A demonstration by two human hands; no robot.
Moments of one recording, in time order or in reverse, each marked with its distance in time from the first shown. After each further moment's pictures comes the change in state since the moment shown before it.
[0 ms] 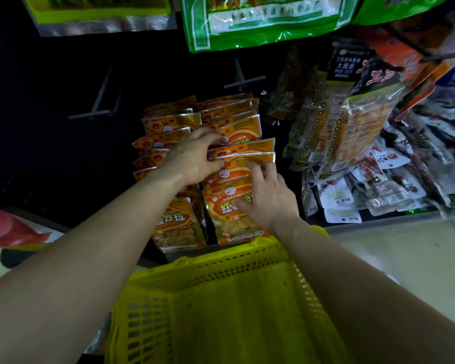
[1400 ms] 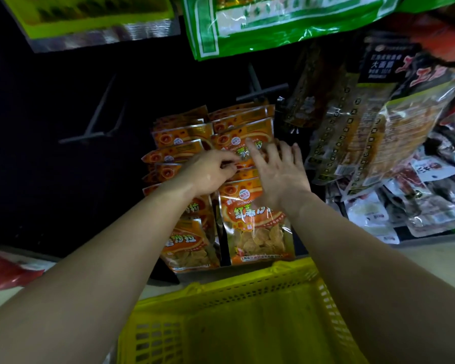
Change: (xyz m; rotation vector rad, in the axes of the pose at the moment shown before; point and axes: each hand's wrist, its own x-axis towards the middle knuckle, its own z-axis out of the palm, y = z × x) left_hand 0.023 -0.009 0.009 -0.198 -0.120 -0.051; right_hand 0.087 0.002 0.001 -0.358 -0.064 -0.128
